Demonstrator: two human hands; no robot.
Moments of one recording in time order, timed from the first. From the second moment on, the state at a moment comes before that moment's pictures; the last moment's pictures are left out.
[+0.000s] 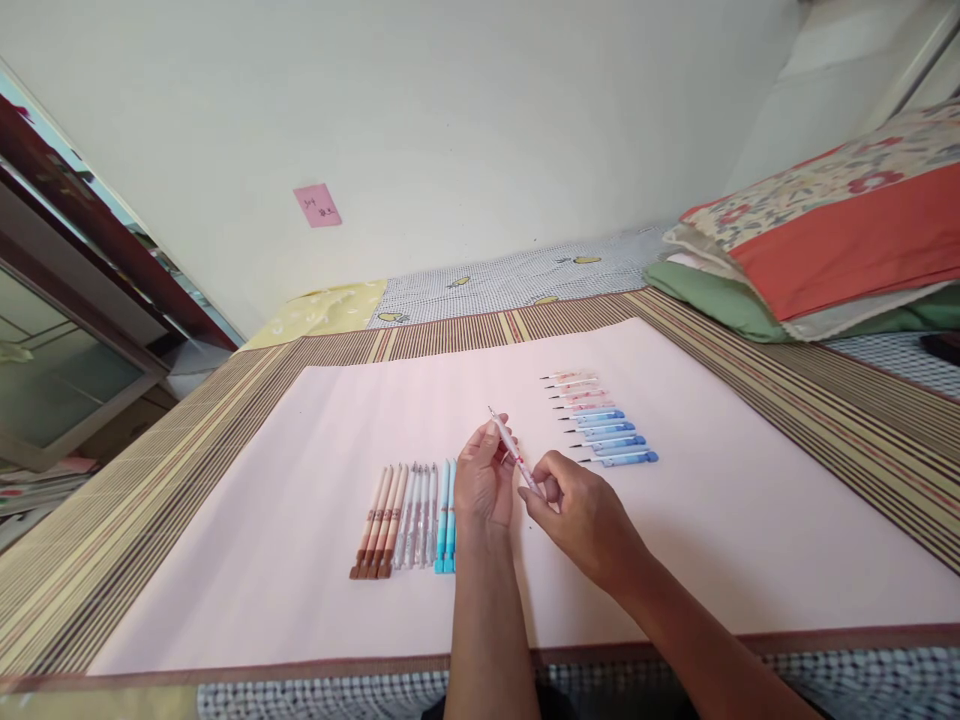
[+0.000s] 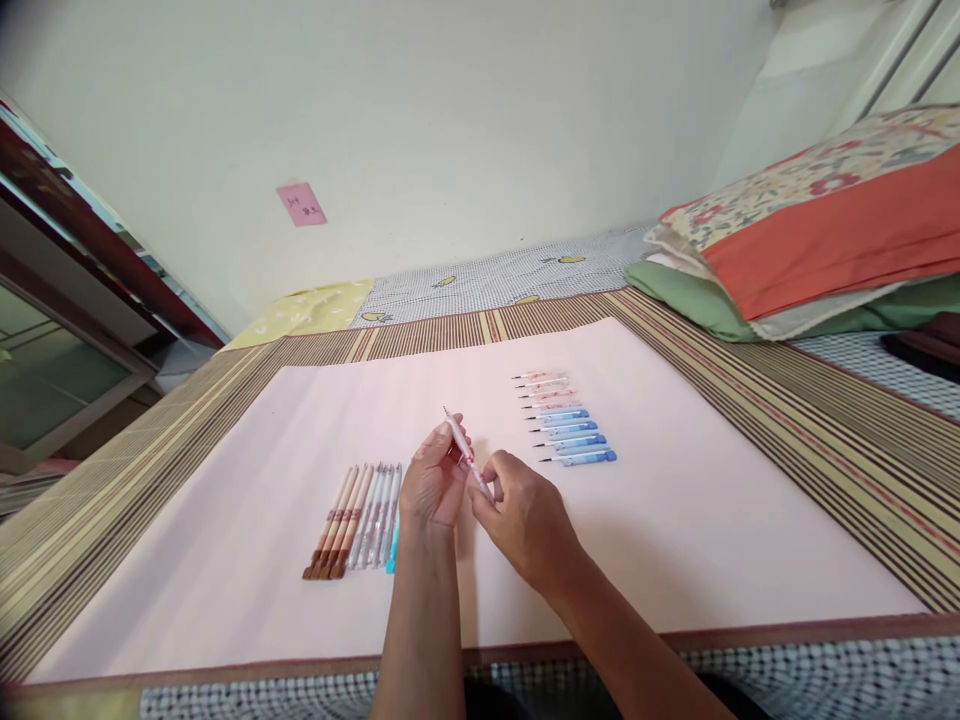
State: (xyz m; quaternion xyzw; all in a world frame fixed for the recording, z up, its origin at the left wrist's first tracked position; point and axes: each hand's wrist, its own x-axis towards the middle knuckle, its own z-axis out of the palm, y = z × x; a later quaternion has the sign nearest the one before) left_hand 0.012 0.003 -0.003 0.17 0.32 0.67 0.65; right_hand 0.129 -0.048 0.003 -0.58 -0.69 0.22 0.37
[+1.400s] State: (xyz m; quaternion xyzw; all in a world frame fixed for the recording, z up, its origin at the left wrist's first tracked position) left_hand -0.036 -0.002 0.018 -0.01 0.42 0.75 0.51; right_hand 0.115 -0.046 -0.027 -0.57 -0.71 0.35 0.24
